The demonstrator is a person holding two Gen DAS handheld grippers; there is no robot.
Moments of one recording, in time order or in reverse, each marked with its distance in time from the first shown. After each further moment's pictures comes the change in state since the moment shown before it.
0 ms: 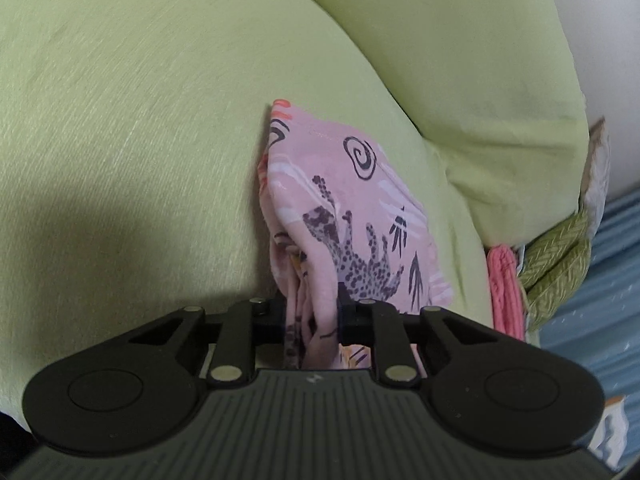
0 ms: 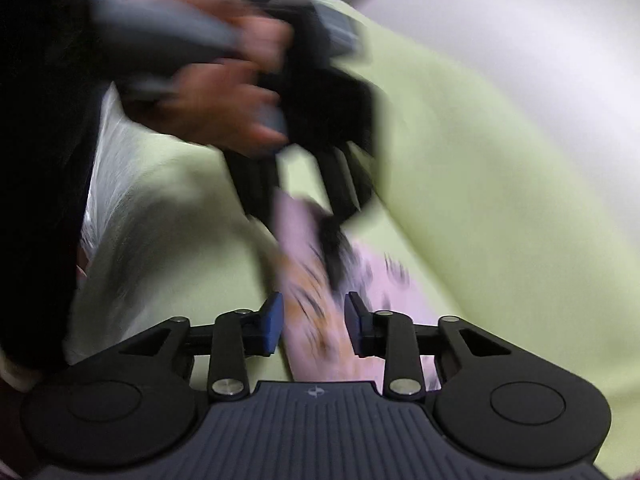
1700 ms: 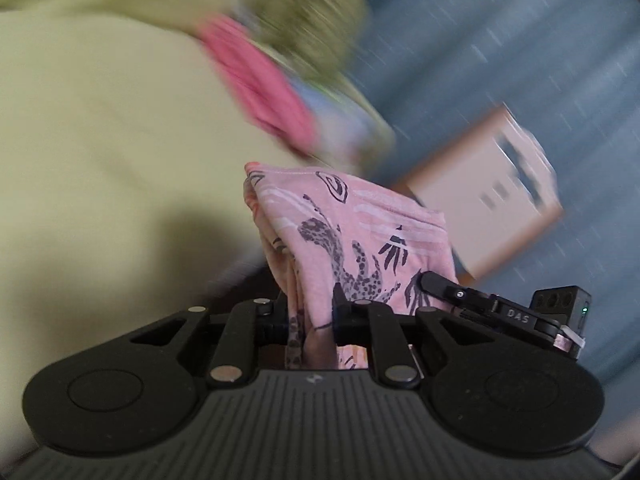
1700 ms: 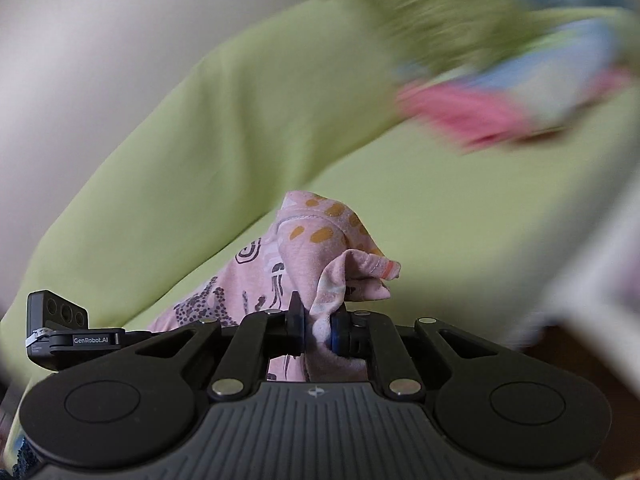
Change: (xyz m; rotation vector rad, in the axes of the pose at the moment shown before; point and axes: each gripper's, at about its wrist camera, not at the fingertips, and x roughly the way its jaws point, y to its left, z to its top) left arm 0.138 -0.379 -0.212 0.709 0.591 -0.509; right arm -0.419 -0.183 -0.196 1.551 0.045 -0.547
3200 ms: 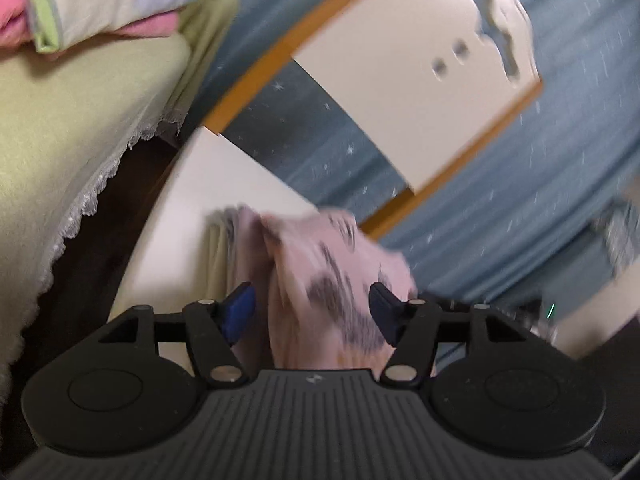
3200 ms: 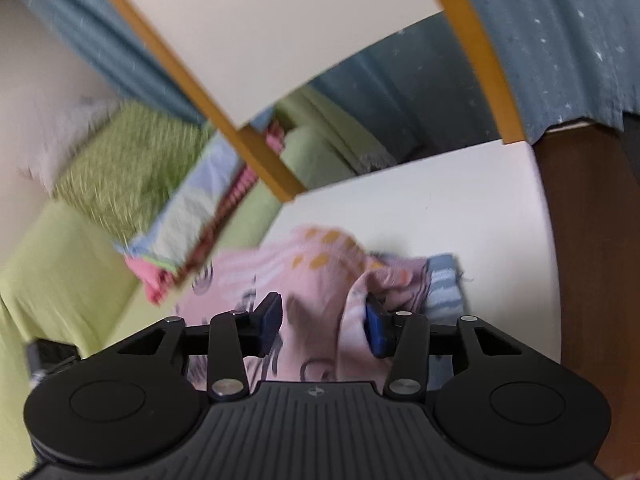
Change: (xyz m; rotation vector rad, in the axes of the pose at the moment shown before) left arm 0.379 -0.064 0.054 0.164 0.326 -0.341; right arm -0.138 -0.328 -0.009 0.484 -0.316 -0.339
